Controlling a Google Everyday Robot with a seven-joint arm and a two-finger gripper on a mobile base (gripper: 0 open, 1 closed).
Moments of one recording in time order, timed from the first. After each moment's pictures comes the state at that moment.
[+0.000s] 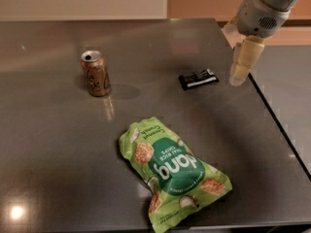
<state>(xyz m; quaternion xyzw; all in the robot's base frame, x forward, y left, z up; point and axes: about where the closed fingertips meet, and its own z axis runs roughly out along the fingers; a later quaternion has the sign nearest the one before) 0.585 -0.190 0.945 -0.67 0.73 0.03 0.16</state>
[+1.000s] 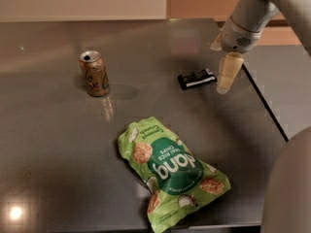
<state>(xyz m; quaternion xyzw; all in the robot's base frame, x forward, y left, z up) 0.637 -0.183 0.873 -0.68 0.72 0.04 0.13</state>
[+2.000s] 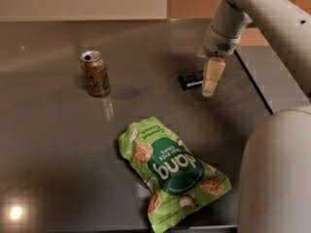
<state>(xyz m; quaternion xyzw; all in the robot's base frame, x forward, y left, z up) 0.655 -0.151 0.841 -0.68 0.72 0.06 0.10</state>
